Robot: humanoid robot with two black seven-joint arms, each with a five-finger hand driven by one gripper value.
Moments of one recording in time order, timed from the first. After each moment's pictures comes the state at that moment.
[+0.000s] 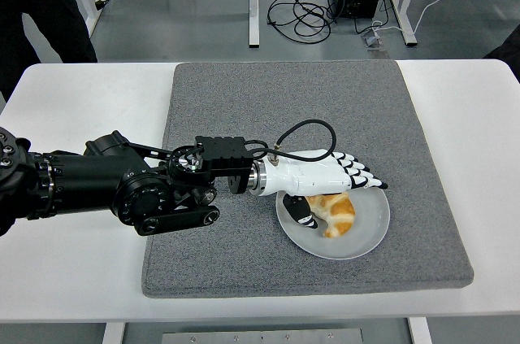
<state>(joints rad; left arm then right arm) -1.37 0.00 0.38 -1.02 1.25 0.32 -0.34 -0.12 0.00 -0.12 0.12 -0.15 -0.11 0.33</state>
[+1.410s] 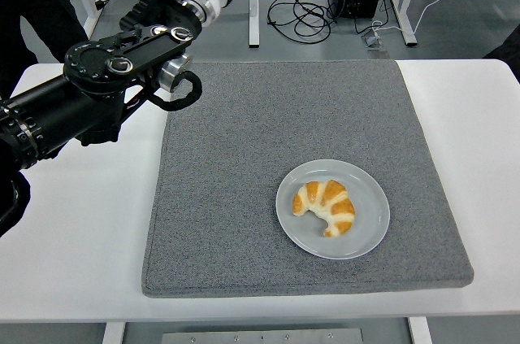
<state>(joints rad) -1.39 0.01 -0.17 -0.54 0.26 0.20 -0.33 -0.12 0.00 -0.12 0.12 -0.16 -0.11 0.33</state>
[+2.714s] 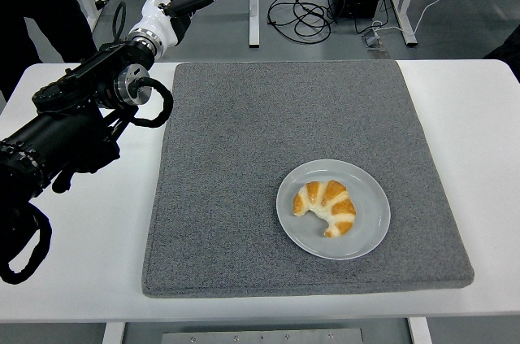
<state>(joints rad) -1.23 0.00 -0.45 -0.35 -0.01 -0.04 -0.23 -0.12 0.00 -0.12 0.12 -0.15 -0.11 0.33</state>
